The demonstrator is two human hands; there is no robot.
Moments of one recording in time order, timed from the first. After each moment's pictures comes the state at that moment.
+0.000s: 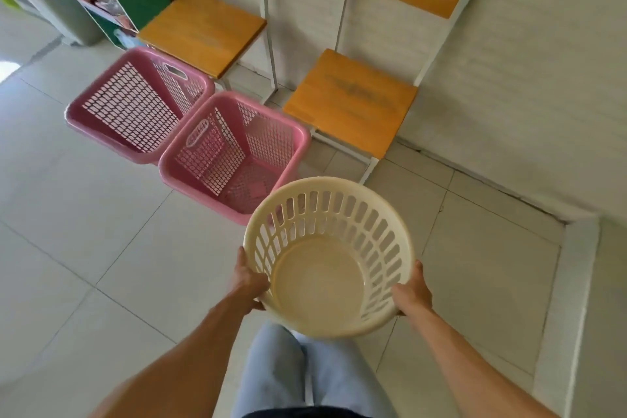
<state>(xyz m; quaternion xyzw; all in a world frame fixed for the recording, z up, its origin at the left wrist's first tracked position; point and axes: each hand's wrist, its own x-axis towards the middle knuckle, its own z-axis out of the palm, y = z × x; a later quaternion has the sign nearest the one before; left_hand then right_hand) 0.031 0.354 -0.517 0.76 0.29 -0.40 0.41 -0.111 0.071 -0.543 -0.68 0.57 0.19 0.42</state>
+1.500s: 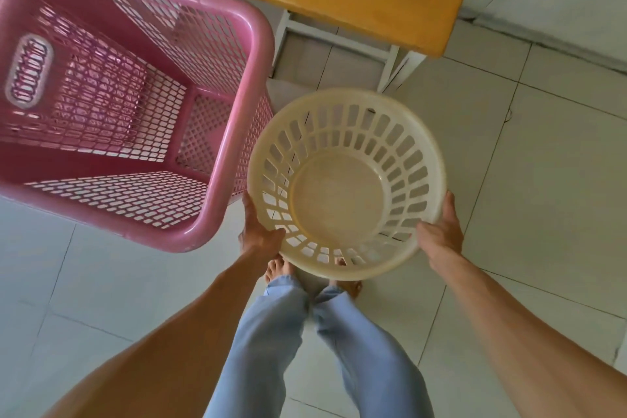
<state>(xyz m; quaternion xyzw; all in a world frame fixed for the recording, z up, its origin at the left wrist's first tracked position) 0.160 0.266 -0.840 0.84 0.17 -0.41 0.31 0.007 0.006 -0.846 -0.60 0.67 0.11 0.42</state>
